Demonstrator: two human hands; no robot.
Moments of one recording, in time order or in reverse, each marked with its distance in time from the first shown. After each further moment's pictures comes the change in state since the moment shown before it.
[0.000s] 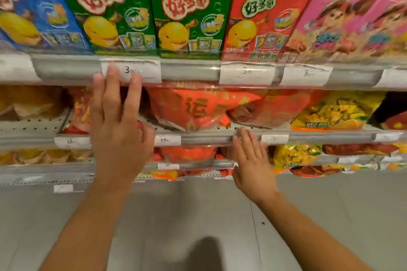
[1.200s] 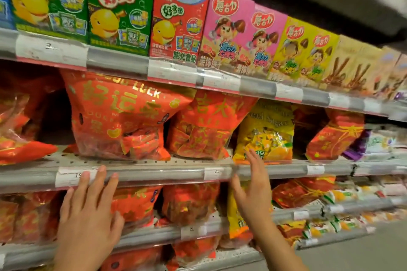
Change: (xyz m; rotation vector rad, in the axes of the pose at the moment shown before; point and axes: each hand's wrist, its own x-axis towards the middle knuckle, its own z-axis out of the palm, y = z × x) left_hand -0.172 0.045 0.166 -0.012 -0.144 -0.099; right_hand -0.016 0.117 0.027 0.415 0.859 0.163
